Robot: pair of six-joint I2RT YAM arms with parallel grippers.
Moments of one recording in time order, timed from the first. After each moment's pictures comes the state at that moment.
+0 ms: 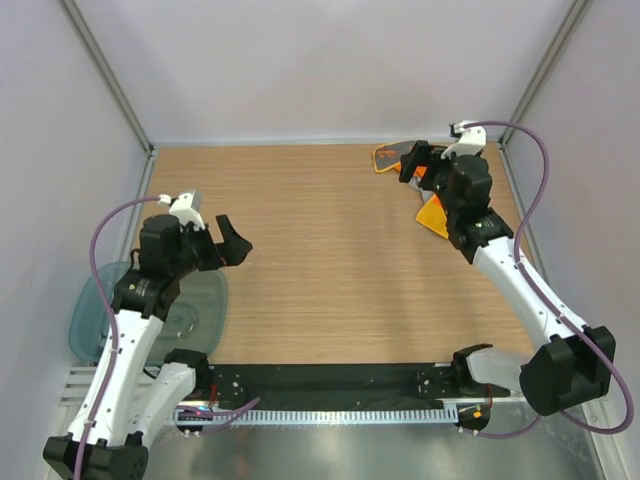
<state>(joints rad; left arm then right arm) -0.16 0.79 0.87 -0.62 0.26 -0.37 0.27 1.21 1.03 0.07 0.21 0.21</state>
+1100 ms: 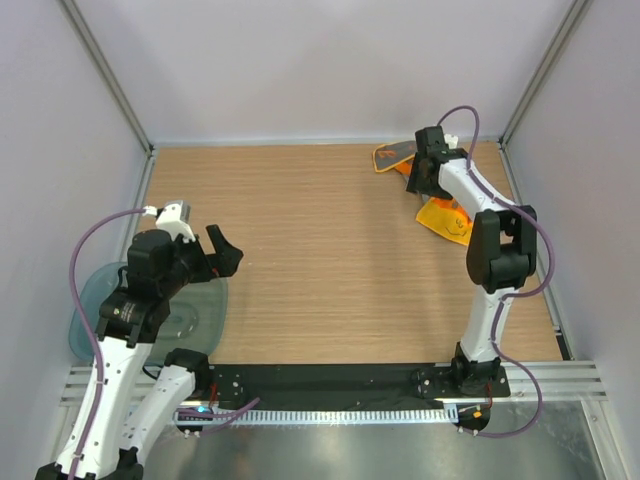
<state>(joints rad) -0.21 0.65 0.93 -0.77 0.11 -0.39 0.15 1.98 1.66 -0.68 0.36 0.38</state>
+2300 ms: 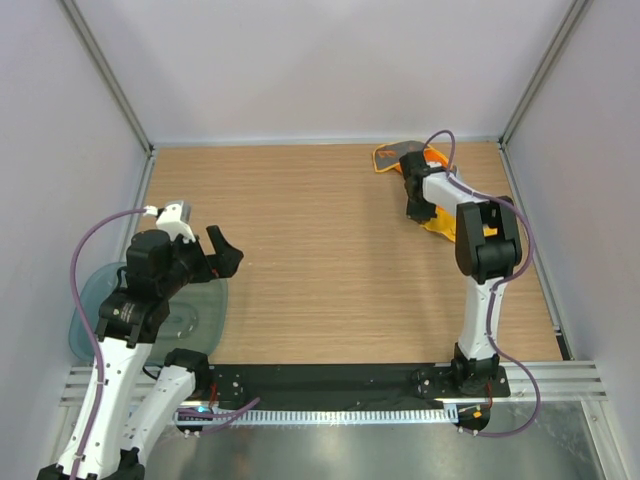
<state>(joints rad) -0.20 0.66 0.92 -0.77 0.14 -0.37 0.20 2.10 1.55 -0.65 0.41 0.38</state>
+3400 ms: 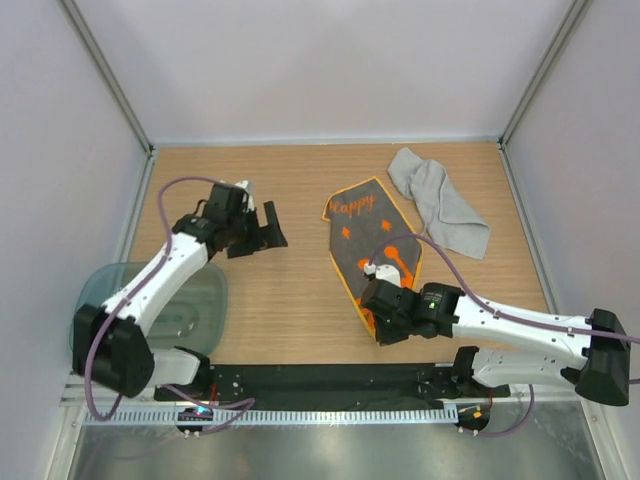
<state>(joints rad) -0.34 1.28 1.01 -0.62 0.17 -0.54 1.13 1.07 0.78 -0.88 0.16 0.82</state>
